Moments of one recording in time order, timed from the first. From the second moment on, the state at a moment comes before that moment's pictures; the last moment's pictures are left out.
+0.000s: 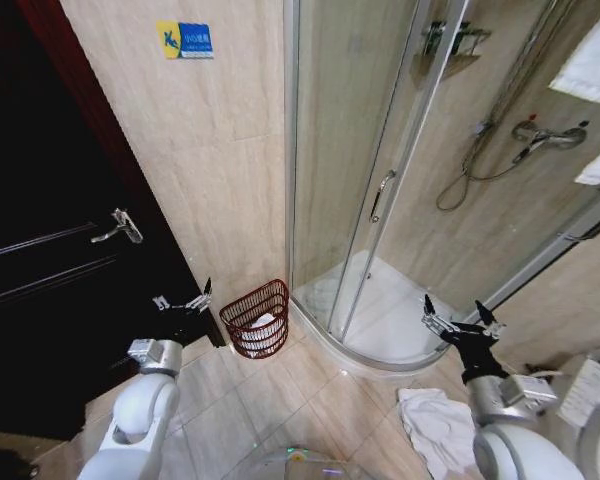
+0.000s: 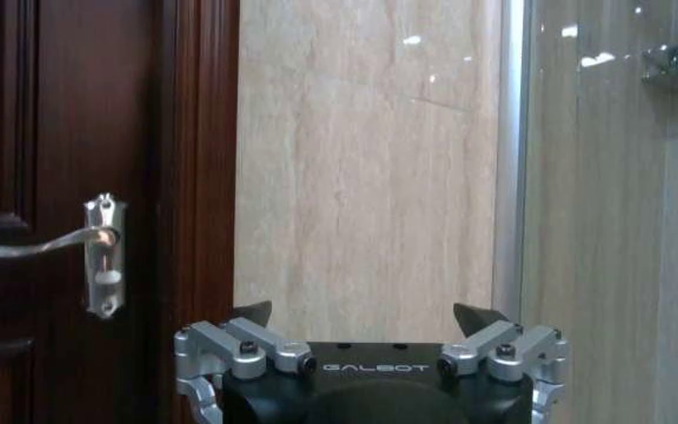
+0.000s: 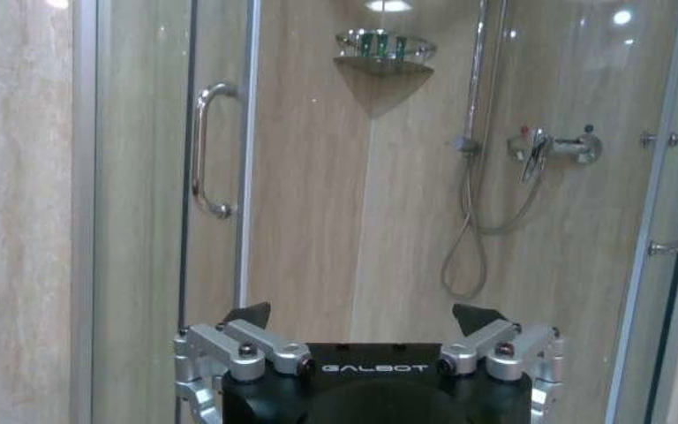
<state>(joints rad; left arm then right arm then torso) 1.53 -1.30 -0.72 -2.18 -0.33 0.03 -0.06 -1.69 1.50 0.85 2.45 0.18 -0.25 -0.01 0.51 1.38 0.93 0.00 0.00</state>
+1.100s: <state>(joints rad) 1.57 -1.30 -0.74 -2.24 -0.33 0.03 -0.06 -1.68 1.47 0.93 2.44 0.25 -0.25 -0.01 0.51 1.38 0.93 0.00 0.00</state>
